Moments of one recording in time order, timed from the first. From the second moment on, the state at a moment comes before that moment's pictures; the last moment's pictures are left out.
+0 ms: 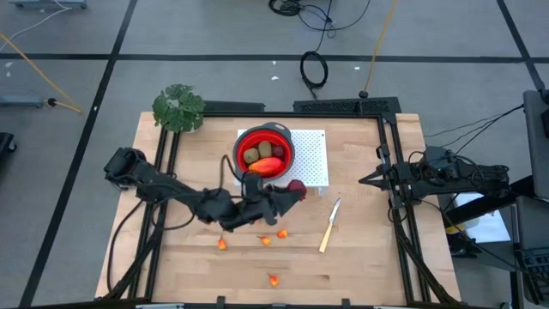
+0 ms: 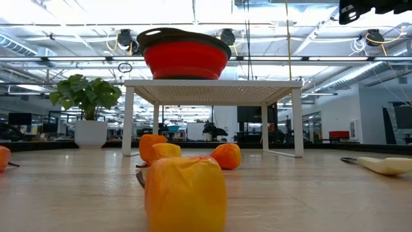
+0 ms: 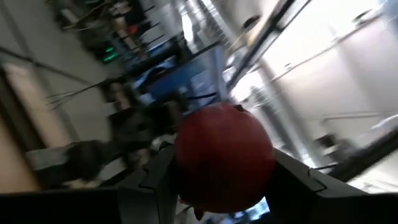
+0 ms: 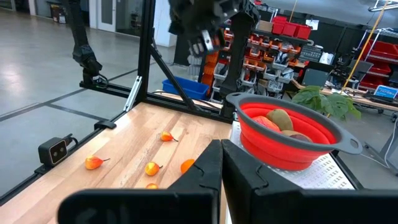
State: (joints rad) left arm -0.40 1.71 1.32 0.75 -0.68 -0.85; right arm 0.03 0.25 0.50 -0.28 -0.15 -0.18
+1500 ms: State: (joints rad) left arm 0.21 1.46 1.32 -0.39 -0.25 -0.72; right arm 0.03 0.25 0.50 -0.28 -0.16 -0.14
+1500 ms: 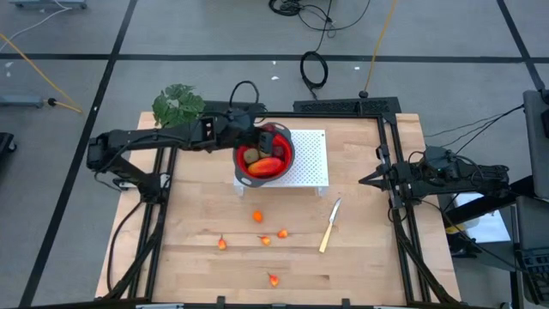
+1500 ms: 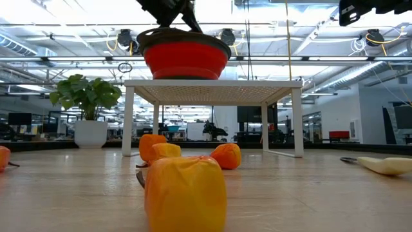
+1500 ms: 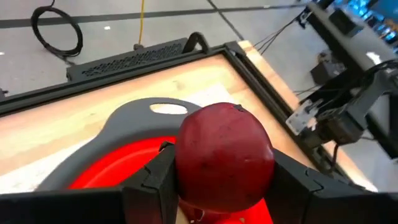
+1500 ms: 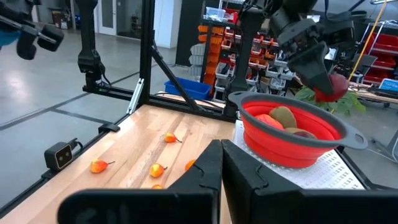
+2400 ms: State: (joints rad) left arm 0.18 1.47 1.32 -0.53 -0.33 -0.69; right arm 0.03 0.25 0.31 0.07 -0.13 -0.09
